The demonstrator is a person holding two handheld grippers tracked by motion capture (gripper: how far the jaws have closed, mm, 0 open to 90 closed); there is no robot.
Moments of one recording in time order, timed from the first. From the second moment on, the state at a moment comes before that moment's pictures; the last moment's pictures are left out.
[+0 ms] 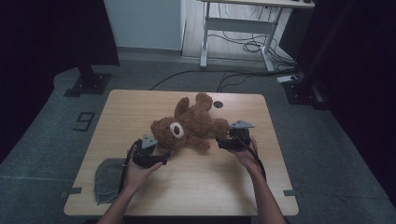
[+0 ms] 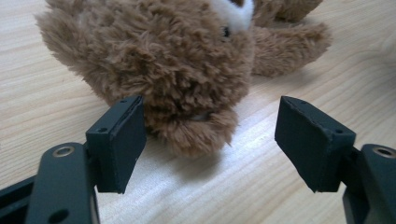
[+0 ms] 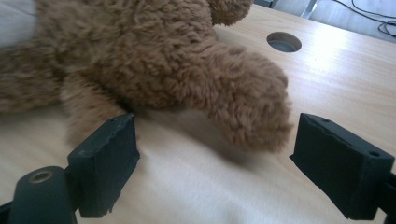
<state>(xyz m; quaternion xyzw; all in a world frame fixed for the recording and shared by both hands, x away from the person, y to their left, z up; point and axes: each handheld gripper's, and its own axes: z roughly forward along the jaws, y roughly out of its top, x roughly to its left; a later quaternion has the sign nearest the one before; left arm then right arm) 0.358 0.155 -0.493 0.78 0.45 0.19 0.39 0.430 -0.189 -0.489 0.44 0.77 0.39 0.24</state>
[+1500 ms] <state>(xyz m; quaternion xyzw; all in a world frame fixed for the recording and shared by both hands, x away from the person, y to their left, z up) 0.395 0.156 -0.500 0.75 0.47 0.21 0.42 0.493 -0.194 -0.513 0.42 0.77 0.43 0.21</state>
